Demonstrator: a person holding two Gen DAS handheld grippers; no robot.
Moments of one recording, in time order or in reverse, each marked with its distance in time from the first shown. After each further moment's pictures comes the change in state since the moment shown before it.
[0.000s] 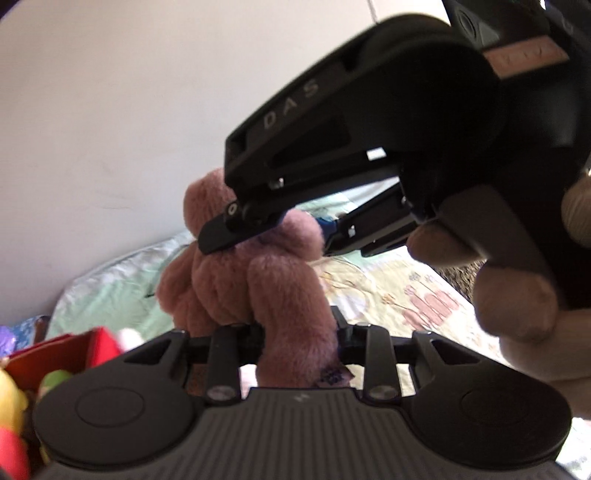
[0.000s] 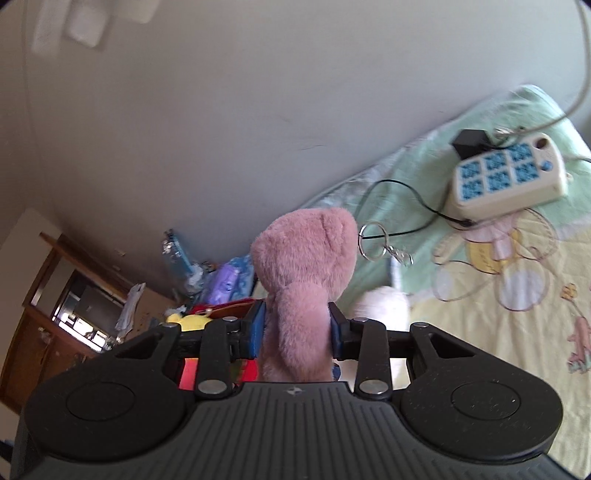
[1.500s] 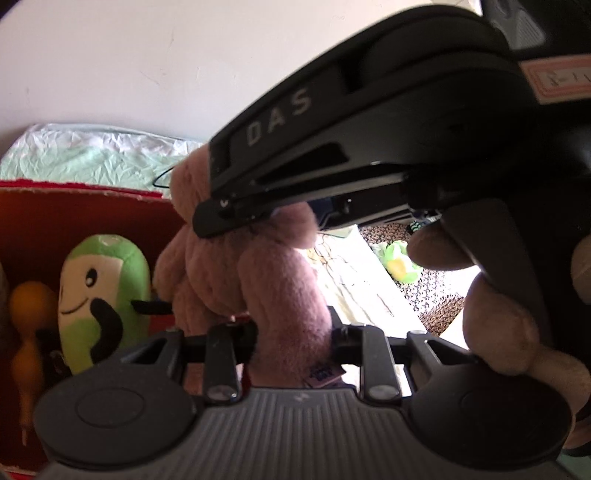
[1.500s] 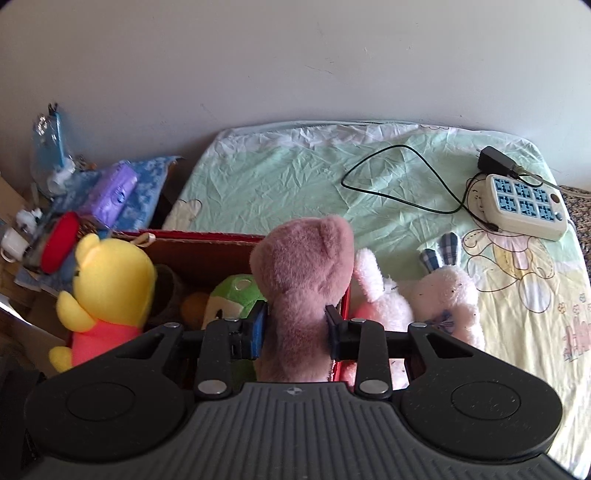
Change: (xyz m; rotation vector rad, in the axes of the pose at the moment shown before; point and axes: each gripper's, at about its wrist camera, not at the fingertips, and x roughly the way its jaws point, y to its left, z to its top) left arm -0.015 0.242 -0.100 -0.460 0.068 -0.513; right arm 0.203 0.174 -0.053 -0.282 0.202 -0.644
